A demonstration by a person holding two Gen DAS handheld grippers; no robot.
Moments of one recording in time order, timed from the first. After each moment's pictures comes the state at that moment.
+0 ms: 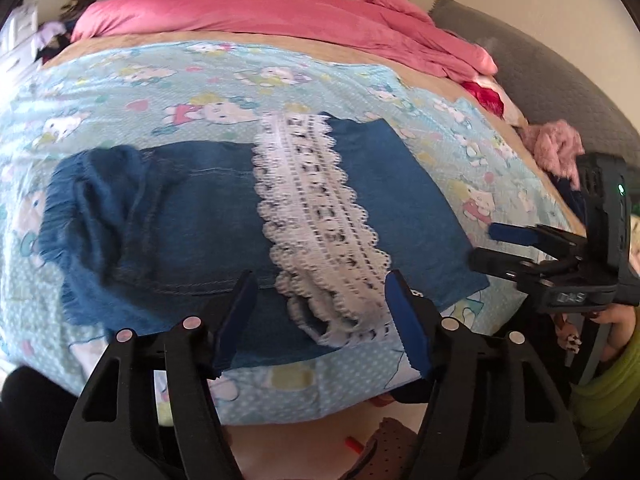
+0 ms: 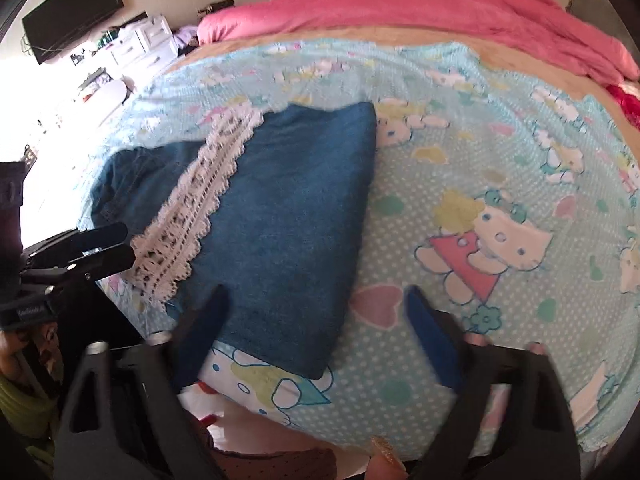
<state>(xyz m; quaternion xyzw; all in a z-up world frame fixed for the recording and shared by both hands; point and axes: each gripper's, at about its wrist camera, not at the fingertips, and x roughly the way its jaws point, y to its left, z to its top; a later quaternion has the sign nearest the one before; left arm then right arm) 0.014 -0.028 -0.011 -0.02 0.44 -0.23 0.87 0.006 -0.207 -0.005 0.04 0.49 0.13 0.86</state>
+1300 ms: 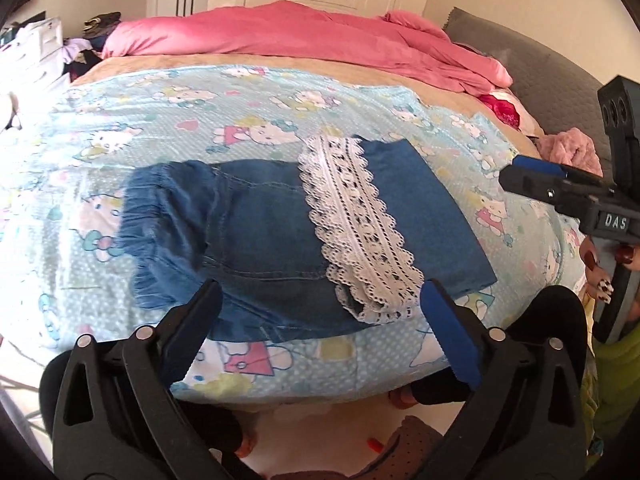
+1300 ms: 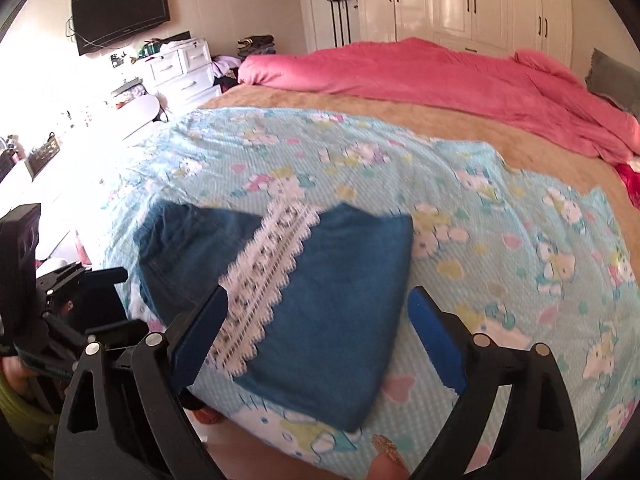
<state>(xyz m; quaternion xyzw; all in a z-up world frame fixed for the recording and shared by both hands) -0.014 0.013 0.019 -0.02 0.41 -0.18 0.89 0.011 -0.171 0.079 -0.01 0.39 0.16 0.91</state>
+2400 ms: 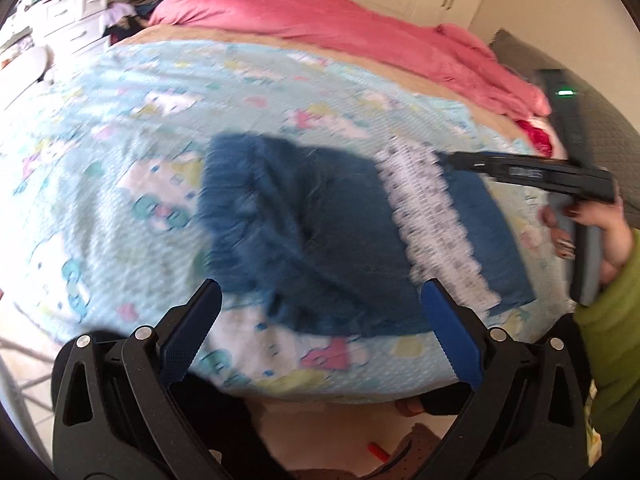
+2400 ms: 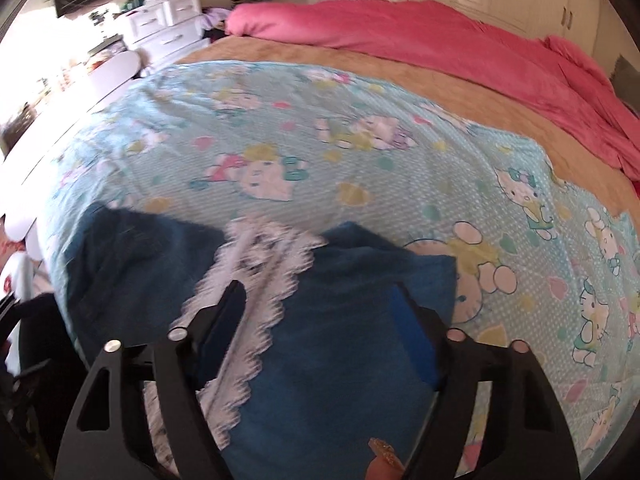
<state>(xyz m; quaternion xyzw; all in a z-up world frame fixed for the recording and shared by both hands) 0.002 0.066 0.006 -0.07 0.43 -0.14 0.89 0.134 -0.133 0.026 -0.05 0.47 0.14 0.87</state>
